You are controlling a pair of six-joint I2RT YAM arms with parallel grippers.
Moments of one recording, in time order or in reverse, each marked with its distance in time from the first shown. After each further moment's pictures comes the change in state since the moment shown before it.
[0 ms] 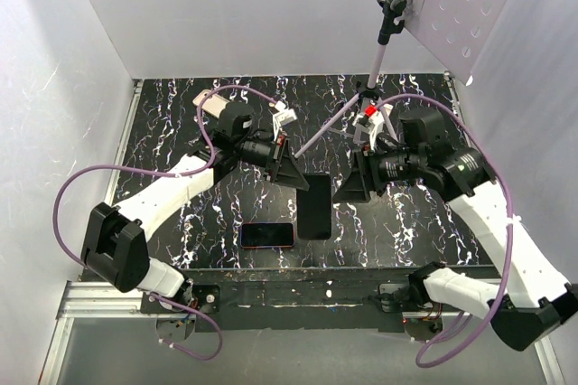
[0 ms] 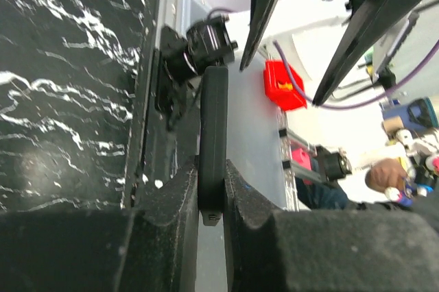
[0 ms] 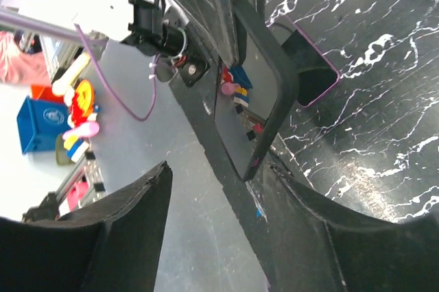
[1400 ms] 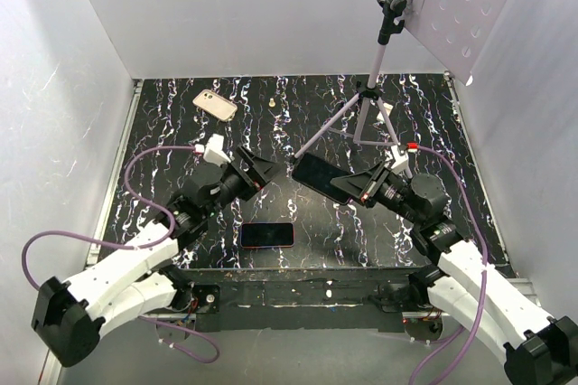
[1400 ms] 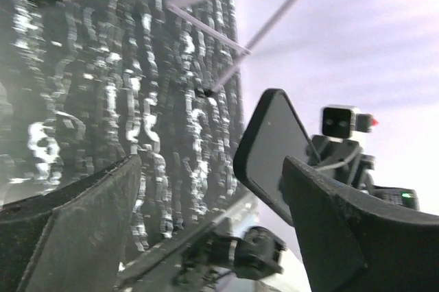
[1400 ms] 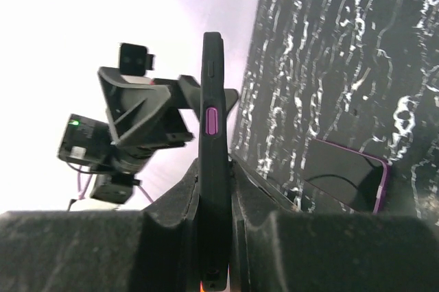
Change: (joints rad) left arm -0.122 -0.554 -0.498 0.060 -1.221 -0.583; right arm 0.003 -0.332 -0.816 1.077 0.388 0.967
